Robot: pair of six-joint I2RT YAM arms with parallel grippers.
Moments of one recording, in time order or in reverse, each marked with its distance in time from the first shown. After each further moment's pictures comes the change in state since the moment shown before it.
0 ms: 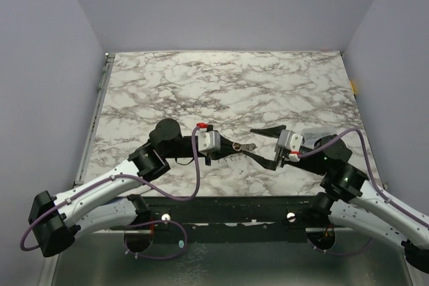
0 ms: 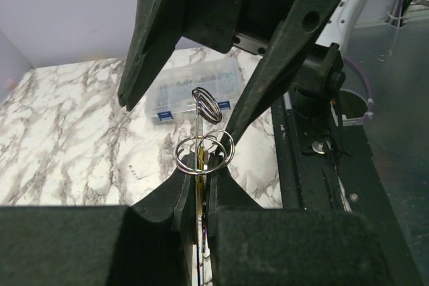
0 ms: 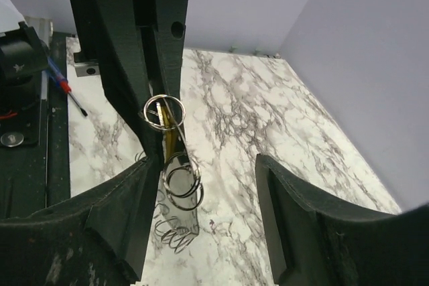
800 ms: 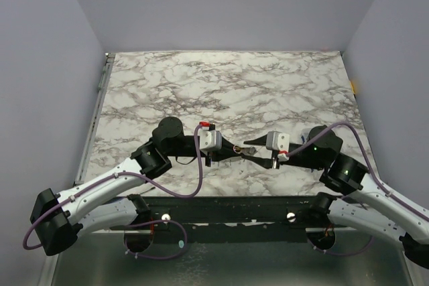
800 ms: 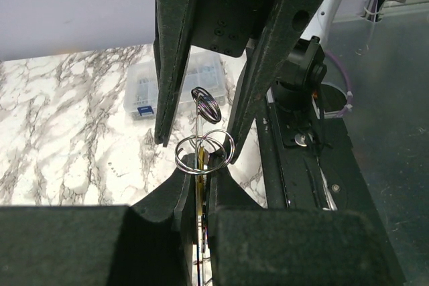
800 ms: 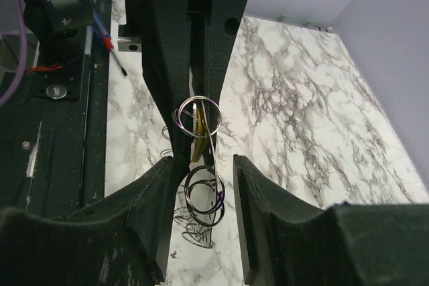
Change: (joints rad) left arm 0.019 0.034 0.000 -0.002 0.095 -0.035; right arm 0.000 0.093 0.109 -0.209 -0.112 -0.076
